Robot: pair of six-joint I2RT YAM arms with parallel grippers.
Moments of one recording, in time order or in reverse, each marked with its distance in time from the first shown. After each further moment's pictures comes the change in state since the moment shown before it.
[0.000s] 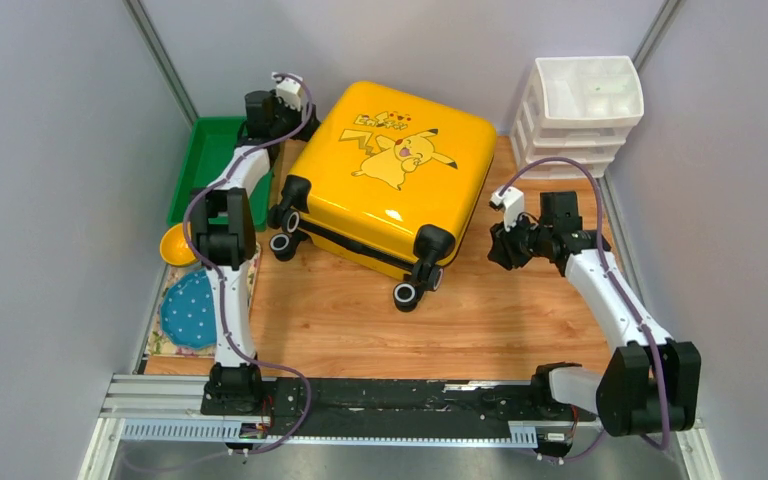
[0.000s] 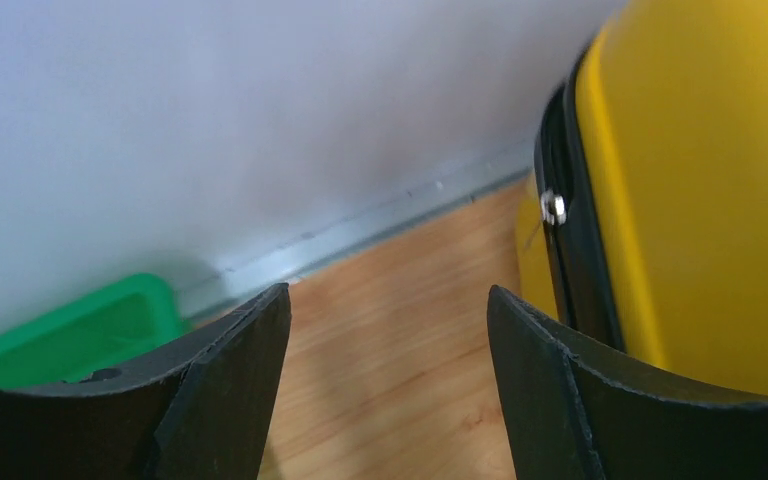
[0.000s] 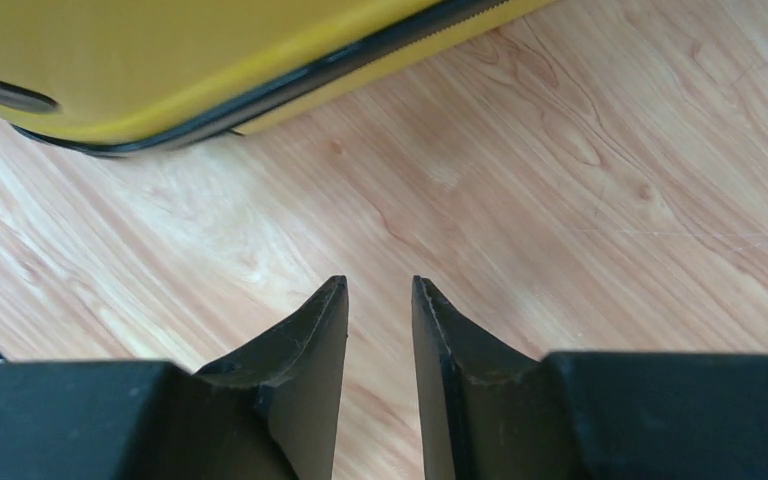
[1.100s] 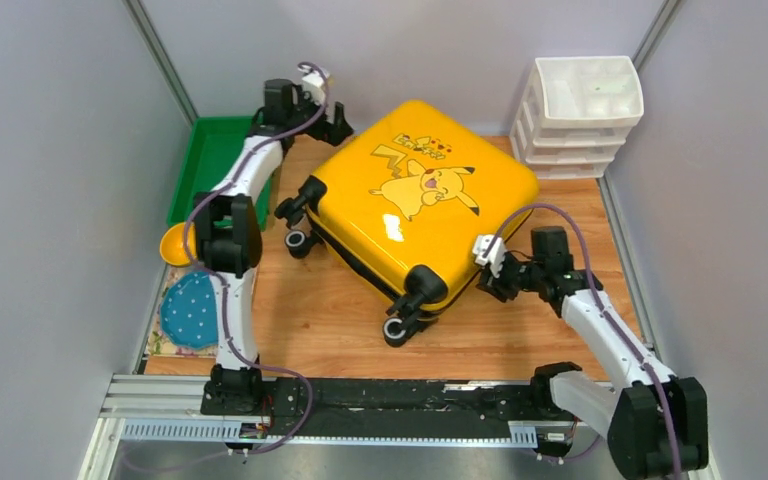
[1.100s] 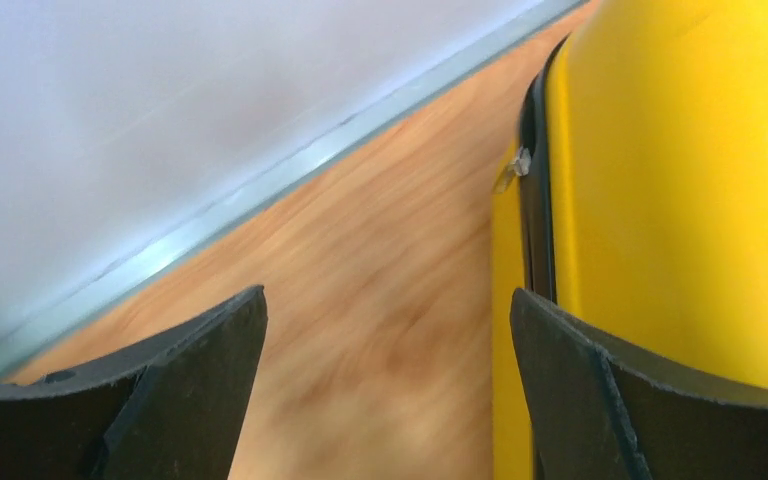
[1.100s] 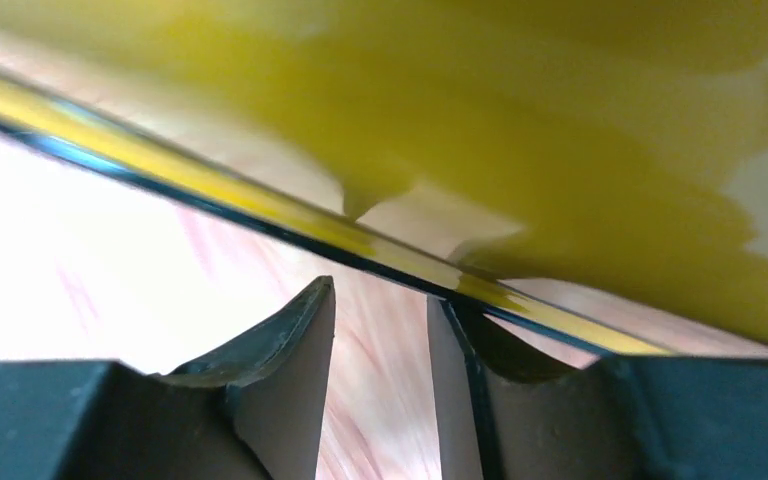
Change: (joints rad) left arm -0.120 0.036 0.139 -0.240 0.249 -0.030; right arm 0.010 -0.159 -0.282 0.117 -0.150 -0.459
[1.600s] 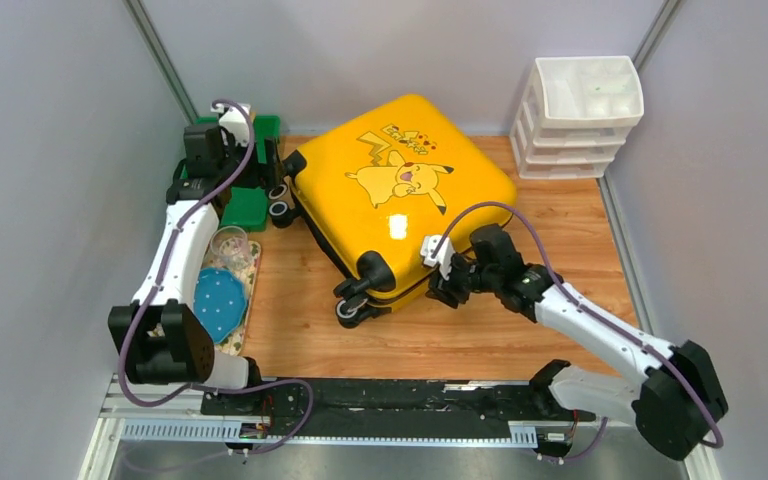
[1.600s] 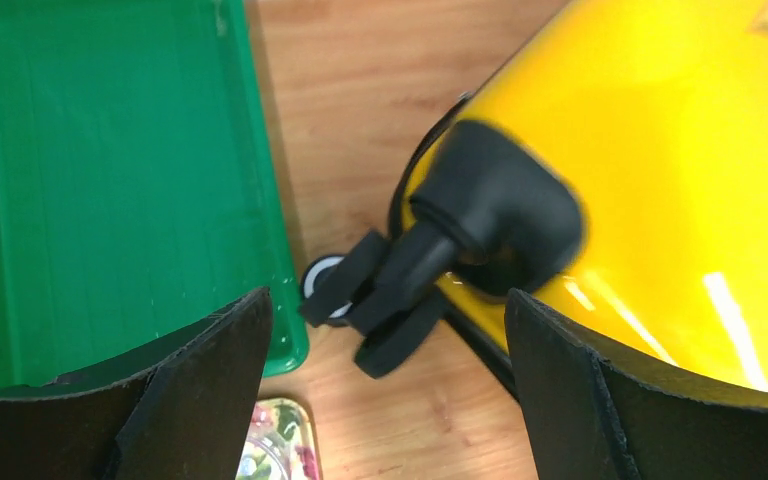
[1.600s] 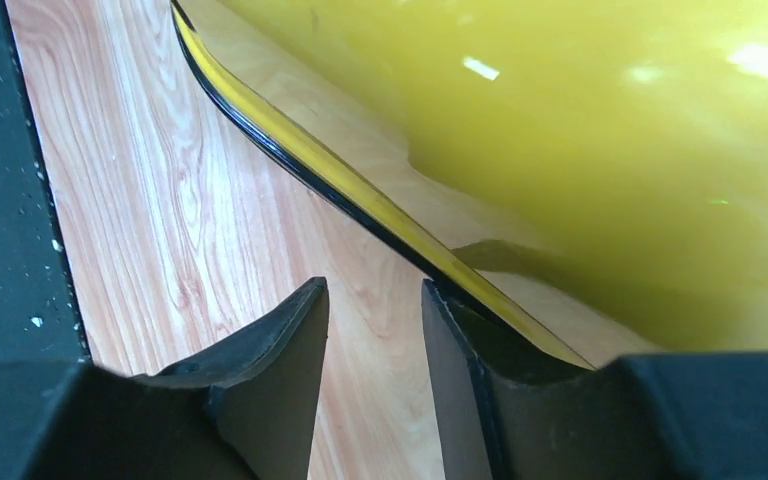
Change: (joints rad) left arm 0.190 -0.928 -0.758 -0.241 -0.331 -0.091; right arm 0.552 0.118 0.071 0.224 0.195 0.438
